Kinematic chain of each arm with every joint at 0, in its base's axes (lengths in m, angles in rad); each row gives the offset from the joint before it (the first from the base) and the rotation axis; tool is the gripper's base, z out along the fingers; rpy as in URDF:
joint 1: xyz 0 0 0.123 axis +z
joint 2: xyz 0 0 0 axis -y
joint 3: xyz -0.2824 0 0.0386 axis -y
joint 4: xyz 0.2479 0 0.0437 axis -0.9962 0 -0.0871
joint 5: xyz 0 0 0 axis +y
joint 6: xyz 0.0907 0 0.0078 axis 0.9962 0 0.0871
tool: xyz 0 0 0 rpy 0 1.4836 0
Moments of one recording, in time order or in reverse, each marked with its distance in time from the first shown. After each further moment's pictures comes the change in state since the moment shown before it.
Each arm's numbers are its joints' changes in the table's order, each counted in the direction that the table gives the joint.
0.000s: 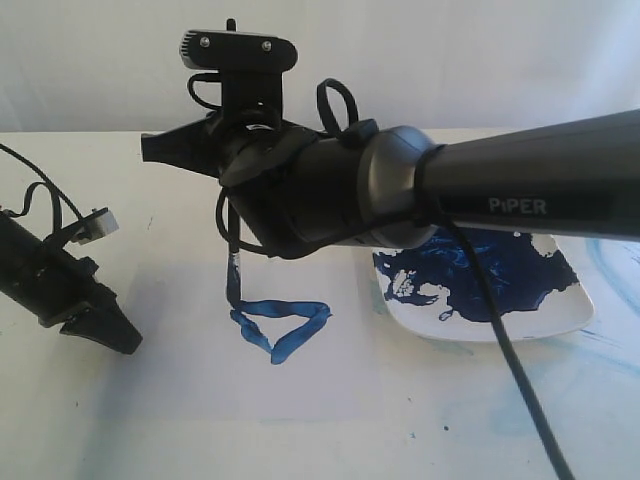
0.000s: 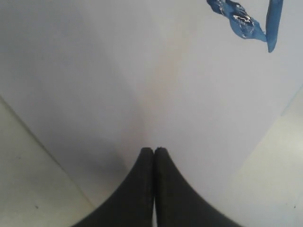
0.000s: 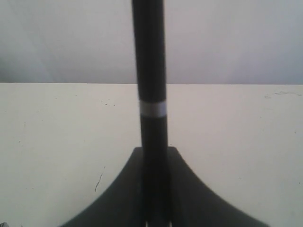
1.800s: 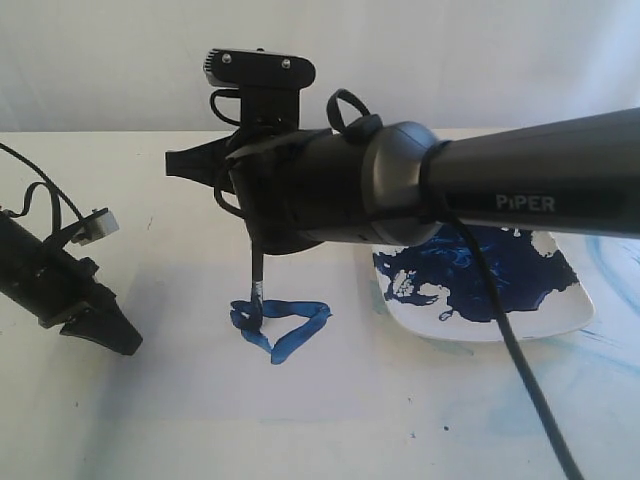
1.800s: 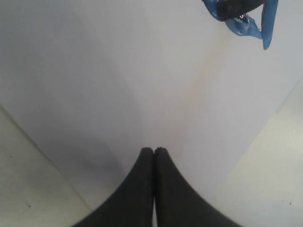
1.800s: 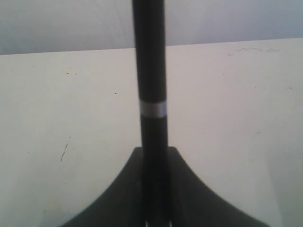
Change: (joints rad) left arm 0.000 0.000 0.000 0.000 0.014 0.000; right arm 0.000 0.008 0.000 -0.340 -0.054 -0.271
